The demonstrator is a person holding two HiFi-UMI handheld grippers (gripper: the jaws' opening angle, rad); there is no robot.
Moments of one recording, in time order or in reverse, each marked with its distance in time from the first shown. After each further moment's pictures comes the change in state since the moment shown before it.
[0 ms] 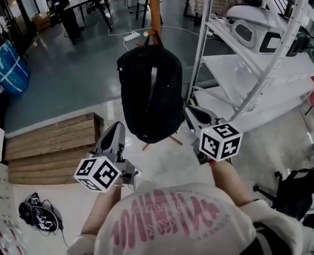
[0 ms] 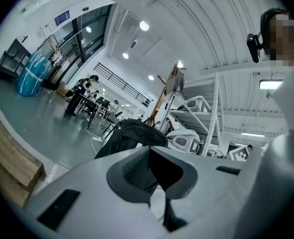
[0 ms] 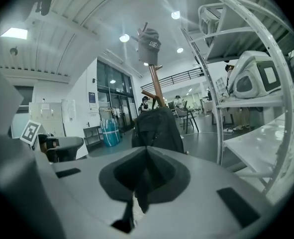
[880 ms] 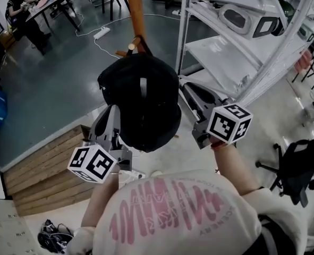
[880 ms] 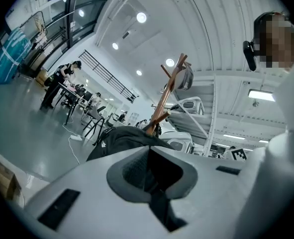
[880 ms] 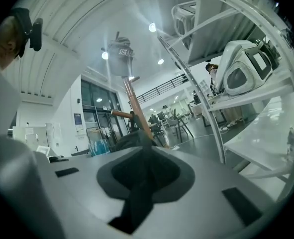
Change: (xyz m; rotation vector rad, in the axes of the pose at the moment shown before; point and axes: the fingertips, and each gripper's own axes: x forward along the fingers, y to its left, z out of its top) left arm 0.149 0.041 0.048 -0.013 0.052 -0.212; right arm 0.075 -0.064 0.072 0.201 -0.173 -0.080
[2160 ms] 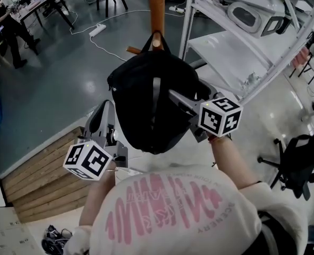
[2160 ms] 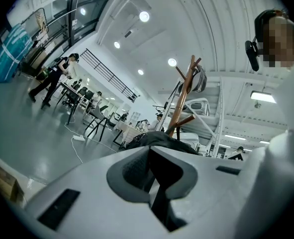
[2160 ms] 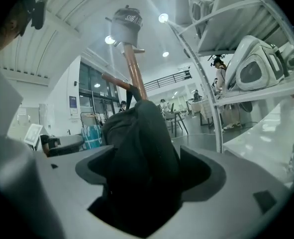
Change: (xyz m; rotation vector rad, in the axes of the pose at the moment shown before) left arm 0.012 0.079 0.014 -0.013 0.012 0.003; right arm 0.078 -0.004 -0.048 -0.118 0.102 -0.072
